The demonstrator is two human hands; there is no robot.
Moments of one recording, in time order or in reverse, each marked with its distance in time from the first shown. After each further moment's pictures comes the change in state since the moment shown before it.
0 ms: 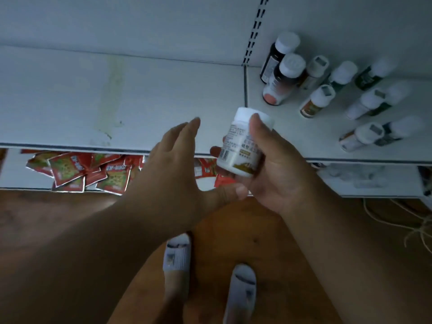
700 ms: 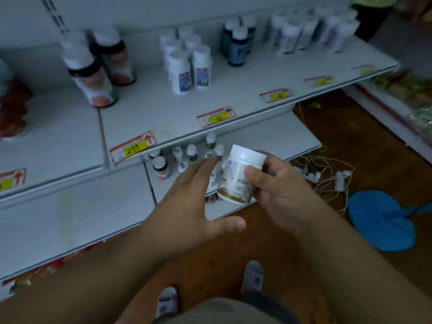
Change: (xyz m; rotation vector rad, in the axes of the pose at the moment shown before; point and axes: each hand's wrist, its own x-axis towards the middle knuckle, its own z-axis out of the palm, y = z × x) left_hand -0.151 0.354 -0.114 0.062 -0.384 0.419; right_hand -0.385 -0.233 -0.028 -0.104 0.218 -0.267
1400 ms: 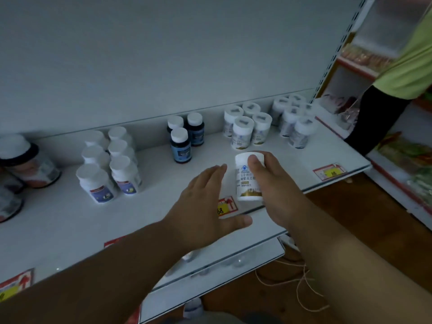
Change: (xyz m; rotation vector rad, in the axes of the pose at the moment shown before) left_hand 0.322 0.172 -0.014 0.173 0.110 0.056; right_hand 0.167 -0.219 -0.221 -0.299 0.211 -0.194
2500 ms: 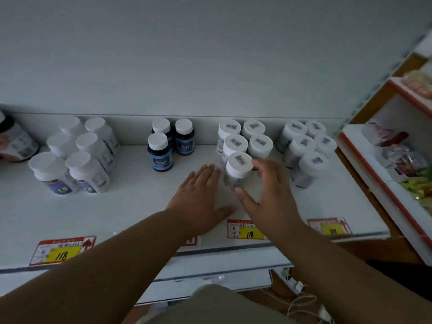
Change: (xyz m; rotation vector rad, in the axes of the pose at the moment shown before) left_hand 0.165 0.017 0.042 0.205 0.159 -0.306; right_hand 0.165 0.011 -0.100 -0.795 -0.100 -0.753
